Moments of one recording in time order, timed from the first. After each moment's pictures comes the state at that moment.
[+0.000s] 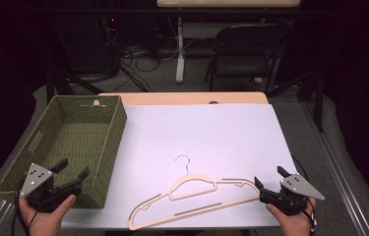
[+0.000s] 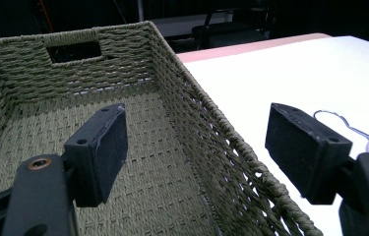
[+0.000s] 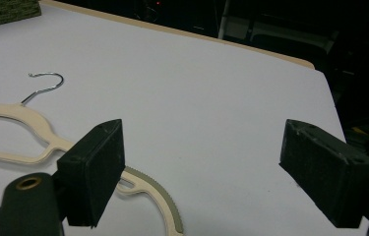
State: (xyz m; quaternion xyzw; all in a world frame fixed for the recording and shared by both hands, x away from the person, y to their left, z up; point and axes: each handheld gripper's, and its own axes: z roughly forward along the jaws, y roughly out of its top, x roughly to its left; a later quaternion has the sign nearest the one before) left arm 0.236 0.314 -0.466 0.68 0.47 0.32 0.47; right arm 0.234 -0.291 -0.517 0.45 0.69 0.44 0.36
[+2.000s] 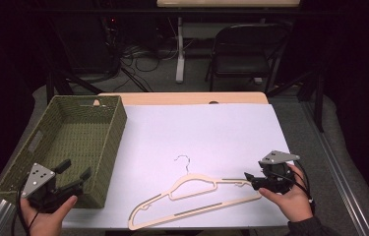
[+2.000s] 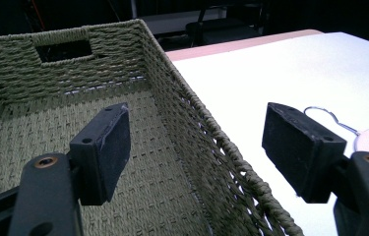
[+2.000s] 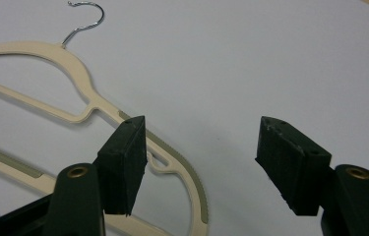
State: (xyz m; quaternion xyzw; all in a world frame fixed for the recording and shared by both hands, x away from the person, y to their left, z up) left arm 0.234 0.308 -0.463 0.69 0.46 0.31 0.47; right arm 0.284 -0.265 -0.479 0.42 0.82 0.32 0.22
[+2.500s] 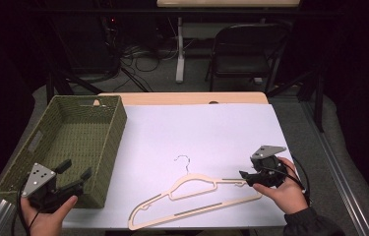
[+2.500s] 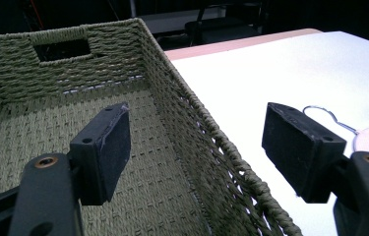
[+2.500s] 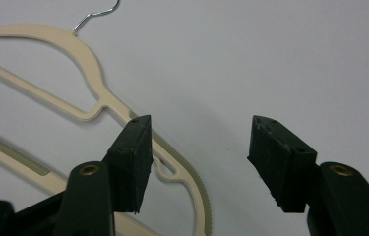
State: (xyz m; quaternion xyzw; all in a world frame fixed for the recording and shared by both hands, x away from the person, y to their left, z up) left arm 0.234 0.308 -0.463 0.69 0.46 0.31 0.47; right arm 0.299 -0.248 -0.472 0.39 0.85 0.29 0.20
